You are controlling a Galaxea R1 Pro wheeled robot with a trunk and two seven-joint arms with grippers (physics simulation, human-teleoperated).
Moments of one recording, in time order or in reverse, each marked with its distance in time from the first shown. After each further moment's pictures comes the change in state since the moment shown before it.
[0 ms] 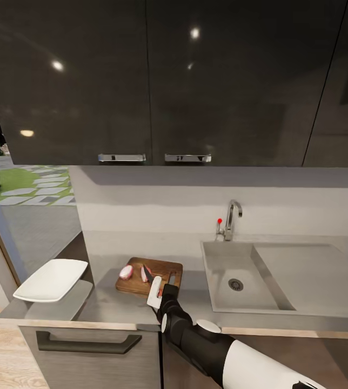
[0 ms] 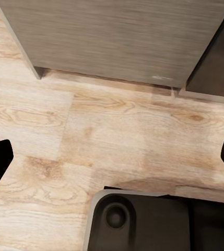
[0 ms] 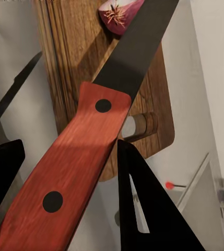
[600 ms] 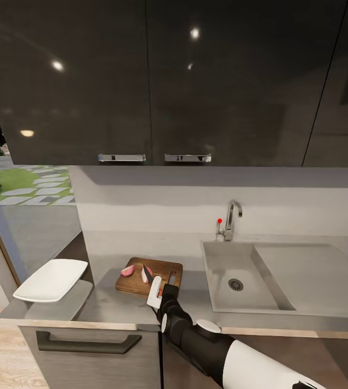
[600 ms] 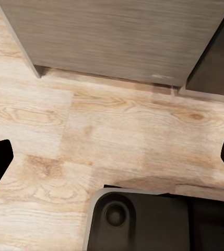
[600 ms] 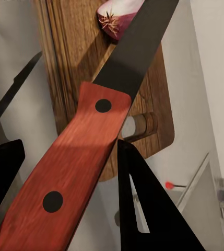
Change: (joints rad) left arm 0.000 0.000 0.000 0.005 0.000 0.000 0.000; right arm 0.000 0.000 0.000 0.000 0.000 0.000 0.000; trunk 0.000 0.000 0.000
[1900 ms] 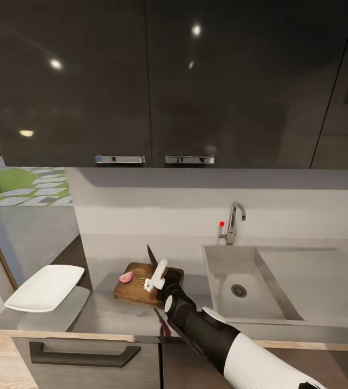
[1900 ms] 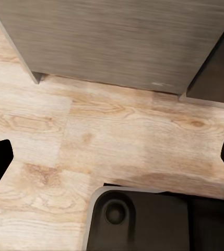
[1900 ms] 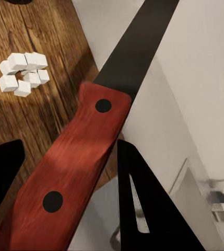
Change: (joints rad) left arm 0.000 0.000 0.000 0.006 0.000 -0.001 0.000; right arm 0.000 -0.003 -0.175 -0.097 0.010 -0.012 -0.016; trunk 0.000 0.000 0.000
